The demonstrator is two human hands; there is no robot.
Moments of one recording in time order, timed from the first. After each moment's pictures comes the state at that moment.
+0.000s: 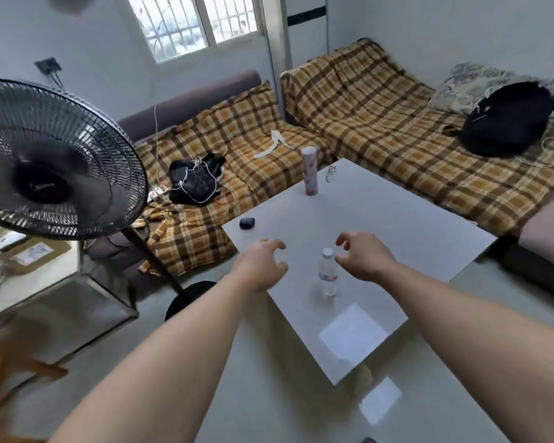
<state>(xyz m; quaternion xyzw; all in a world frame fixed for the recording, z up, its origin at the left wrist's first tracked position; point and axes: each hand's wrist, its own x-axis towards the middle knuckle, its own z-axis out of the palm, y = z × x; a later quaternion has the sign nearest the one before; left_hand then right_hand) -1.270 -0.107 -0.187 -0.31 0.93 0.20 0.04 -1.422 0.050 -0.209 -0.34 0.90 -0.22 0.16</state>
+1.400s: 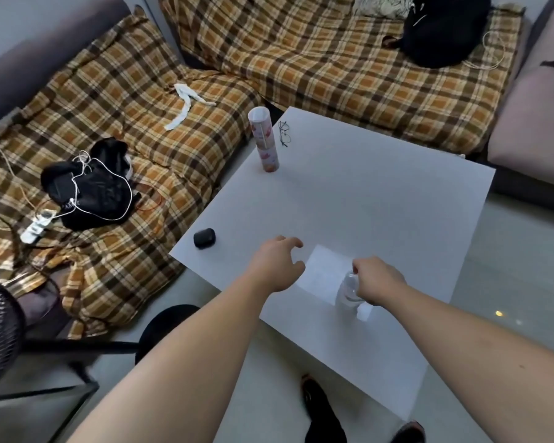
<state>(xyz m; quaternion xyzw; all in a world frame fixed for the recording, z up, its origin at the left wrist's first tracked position) -1.468 -0.308 -0.313 -0.11 0.95 0.24 0.19 -1.516 -0.105 -0.366 -0.14 0.94 -0.05 0.30</state>
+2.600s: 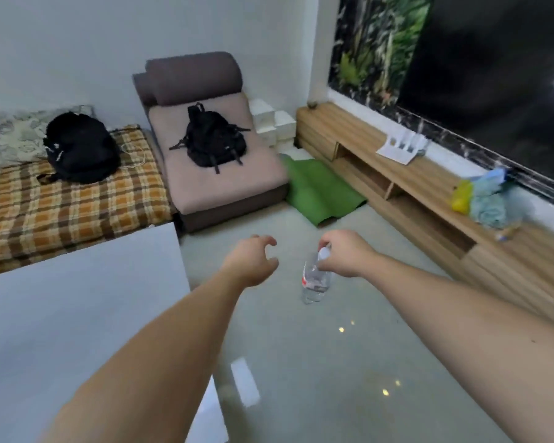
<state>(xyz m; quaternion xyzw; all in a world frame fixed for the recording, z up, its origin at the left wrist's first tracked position) -1.424 0.162 -0.222 0.37 0.89 0.19 0.18 -1.297 0.322 -0.198 0.29 0.93 -0.23 0.05</state>
